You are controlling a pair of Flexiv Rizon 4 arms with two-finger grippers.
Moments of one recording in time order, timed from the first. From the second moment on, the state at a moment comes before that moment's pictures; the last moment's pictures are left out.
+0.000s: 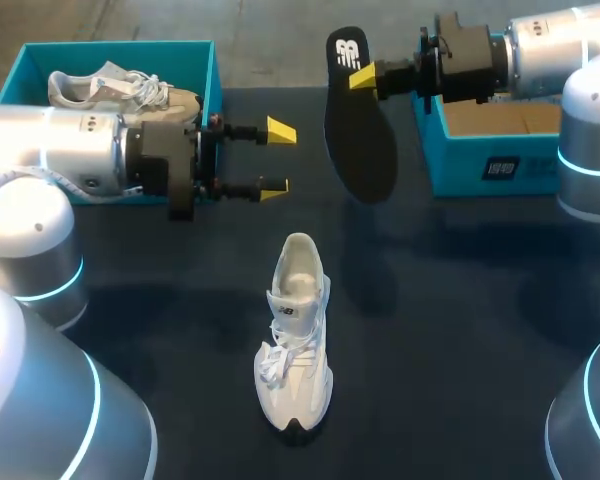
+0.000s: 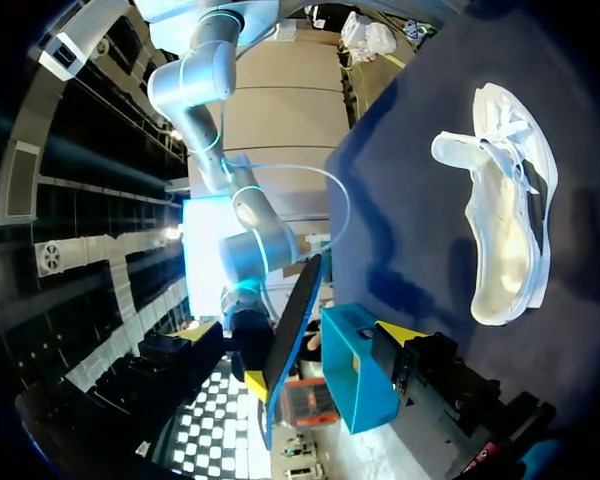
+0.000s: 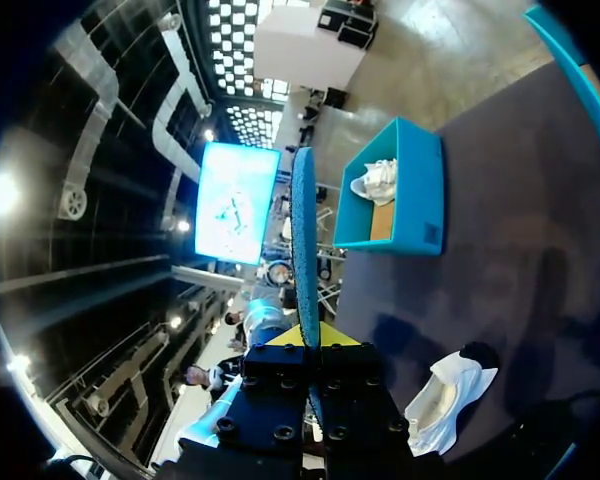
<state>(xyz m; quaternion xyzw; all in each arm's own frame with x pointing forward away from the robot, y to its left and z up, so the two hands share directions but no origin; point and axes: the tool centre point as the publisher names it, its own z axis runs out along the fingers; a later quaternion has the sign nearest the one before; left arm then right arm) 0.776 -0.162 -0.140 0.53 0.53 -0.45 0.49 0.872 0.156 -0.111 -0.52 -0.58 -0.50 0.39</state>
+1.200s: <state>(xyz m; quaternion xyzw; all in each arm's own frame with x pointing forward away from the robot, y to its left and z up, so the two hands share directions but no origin) 0.813 -0.197 -0.131 0.52 0.50 -0.44 0.54 0.872 0.156 -0.111 -0.52 -0.58 -0.50 0.39</state>
